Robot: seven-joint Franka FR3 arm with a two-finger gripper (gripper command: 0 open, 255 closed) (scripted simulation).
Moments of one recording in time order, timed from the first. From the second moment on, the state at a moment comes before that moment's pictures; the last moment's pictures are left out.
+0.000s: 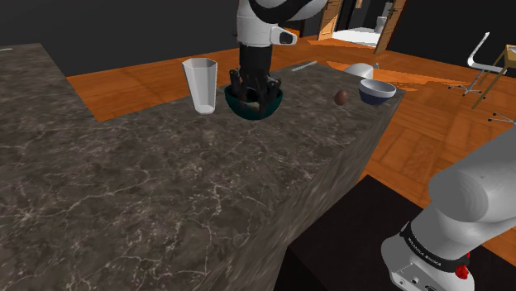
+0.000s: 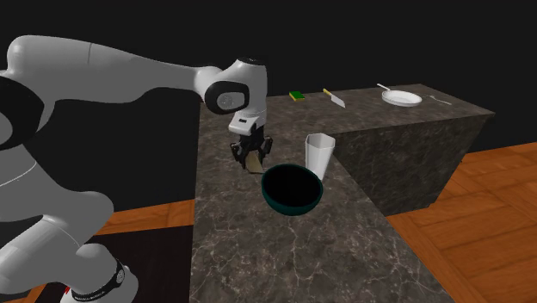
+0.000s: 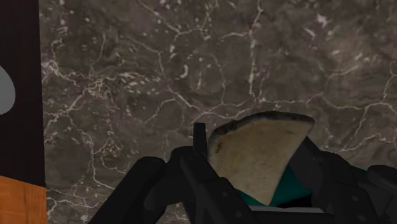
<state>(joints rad) -0.45 -0.09 0.81 -1.95 0.12 1.87 1.61</state>
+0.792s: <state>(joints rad) -0.45 -0.10 0.80 -1.80 0.12 1.71 1.62</state>
